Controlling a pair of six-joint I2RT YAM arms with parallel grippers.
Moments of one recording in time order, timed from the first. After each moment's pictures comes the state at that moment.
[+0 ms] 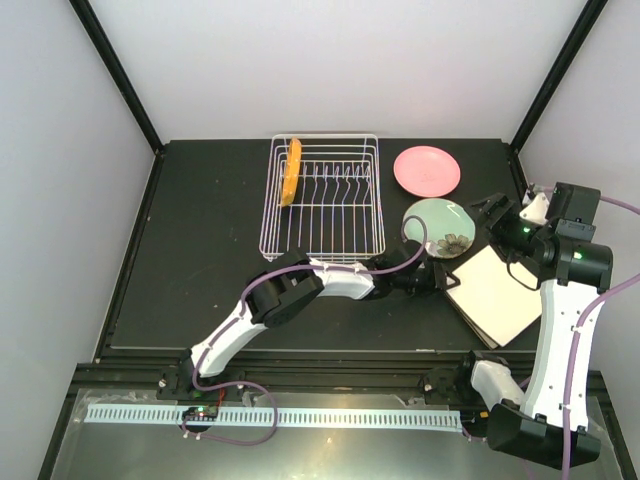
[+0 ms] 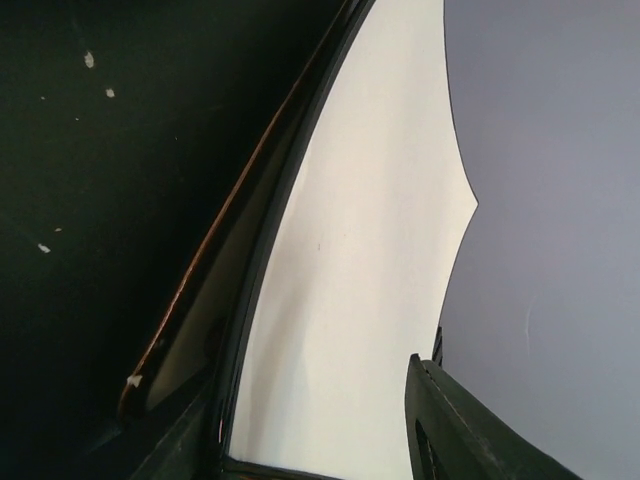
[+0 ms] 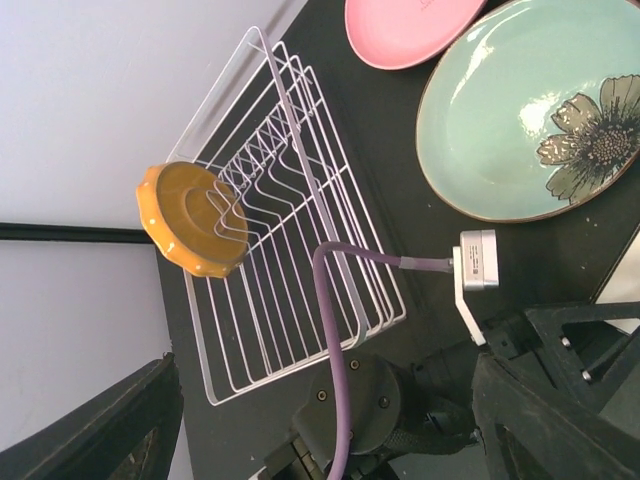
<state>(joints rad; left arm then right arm) -1.09 2.40 1.61 0.33 0.34 -1.26 -0.27 0.98 1.32 -1.14 -0.58 0.63</state>
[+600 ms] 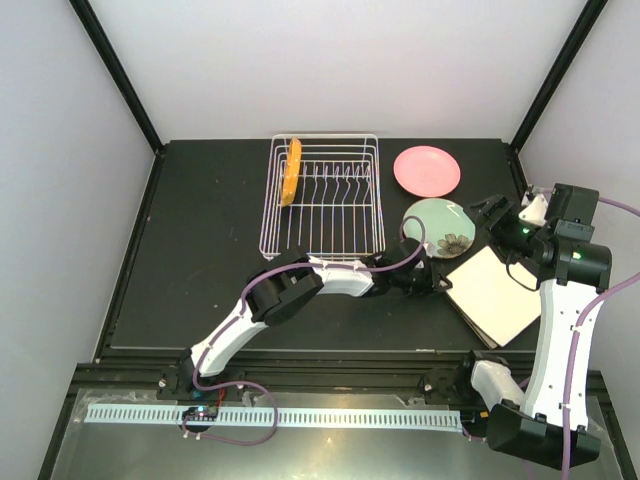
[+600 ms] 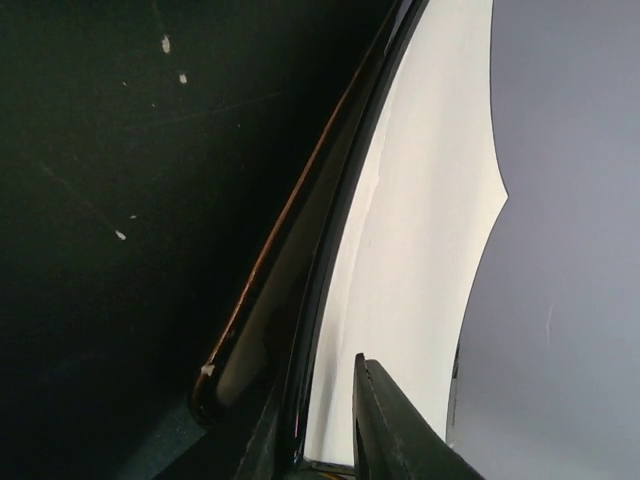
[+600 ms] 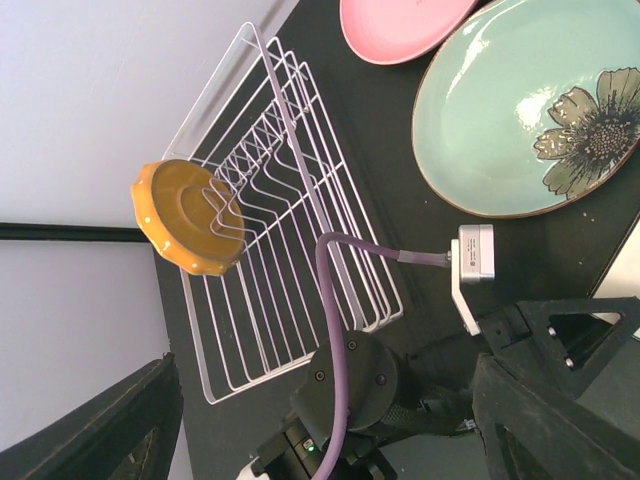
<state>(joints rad) -1.08 2.41 1.63 0.27 0.38 -1.26 -0.27 0.98 1.31 -1.14 -0.58 0.63</state>
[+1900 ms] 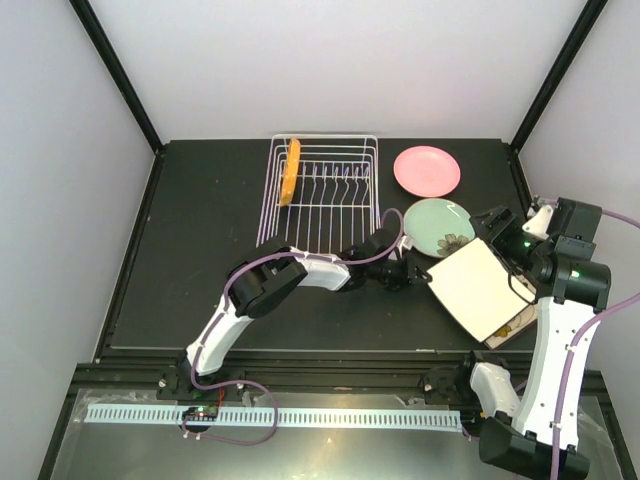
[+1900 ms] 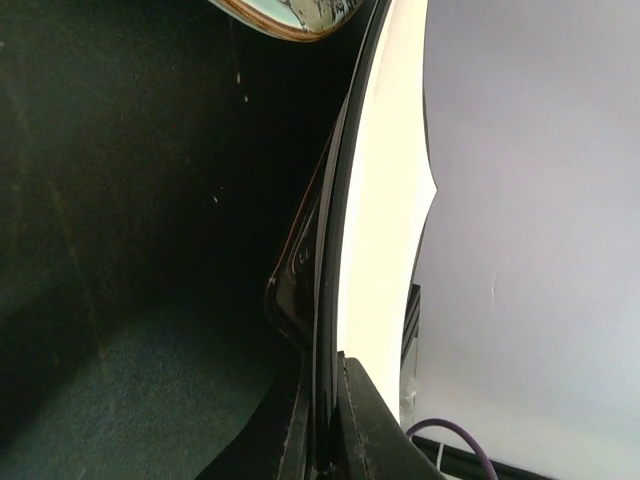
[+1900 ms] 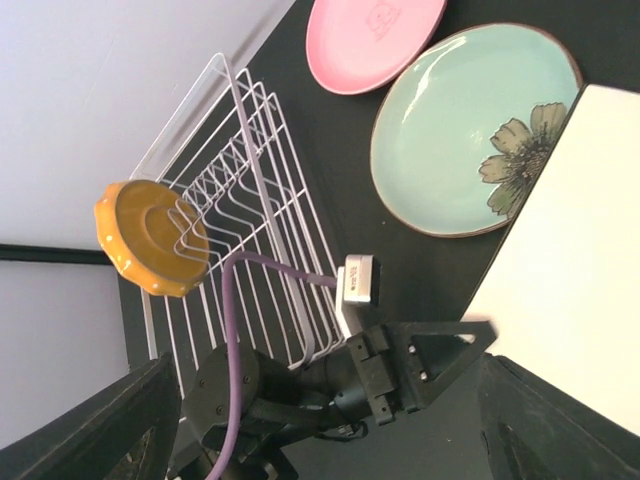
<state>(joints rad) -0.97 2.29 1.39 0.44 0.53 -1.27 -0.30 0.89 1.24 -1.14 -0.52 0.57</state>
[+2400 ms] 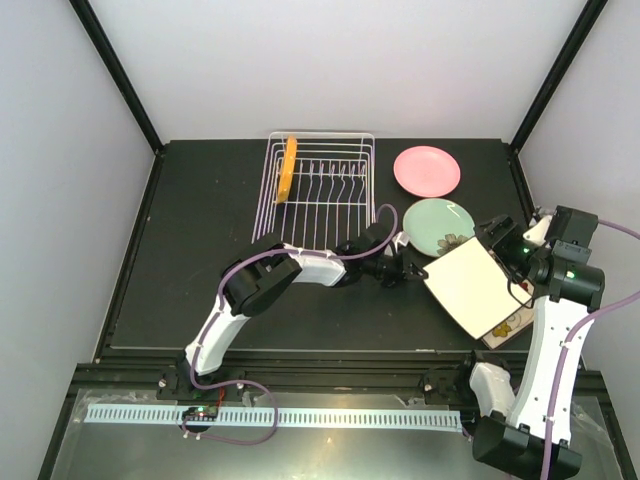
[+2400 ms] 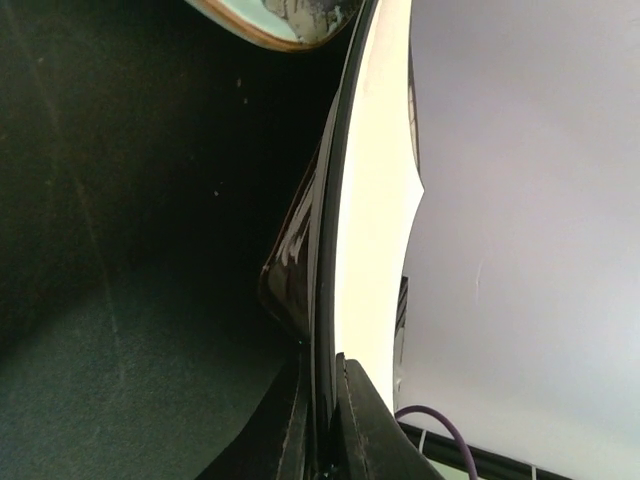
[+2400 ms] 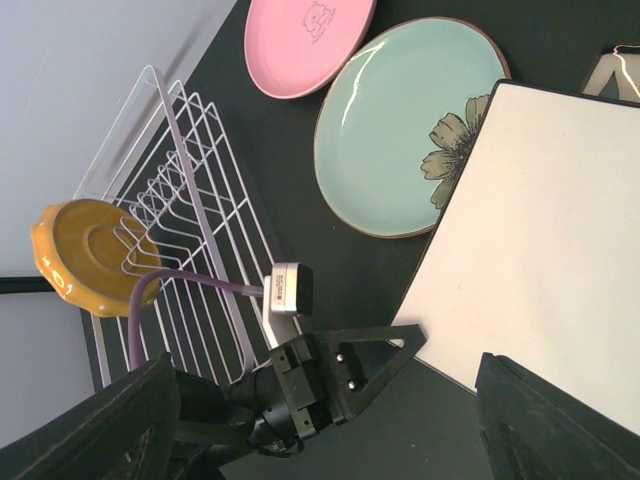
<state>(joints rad) -0.94 2.25 1.36 0.43 0.59 -1.28 -0.36 0.88 1.15 -1.11 -0.48 0.56</state>
